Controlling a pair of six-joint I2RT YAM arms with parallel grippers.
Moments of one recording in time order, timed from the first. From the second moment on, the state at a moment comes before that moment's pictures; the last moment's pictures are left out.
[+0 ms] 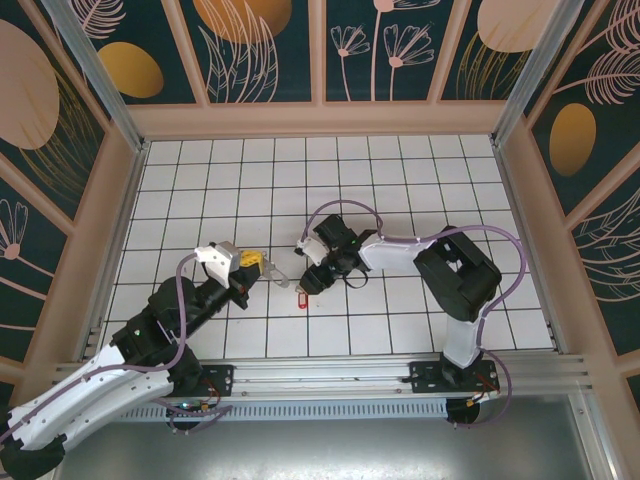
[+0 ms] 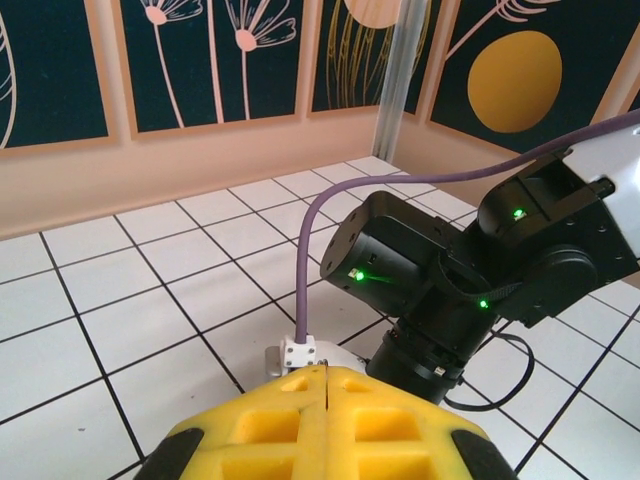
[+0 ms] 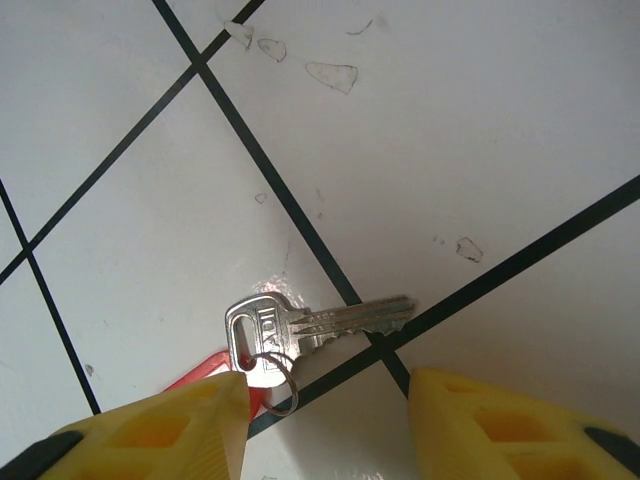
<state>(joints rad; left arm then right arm) -0.91 0.43 0.49 -0.17 -0.19 -0.17 0.82 1.86 1.04 -0.28 -0.43 -0.03</state>
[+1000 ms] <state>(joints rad) -0.91 0.40 0.49 -0.20 -0.21 -0.17 0.91 1.87 1.08 -0.32 -0.31 -0.05</state>
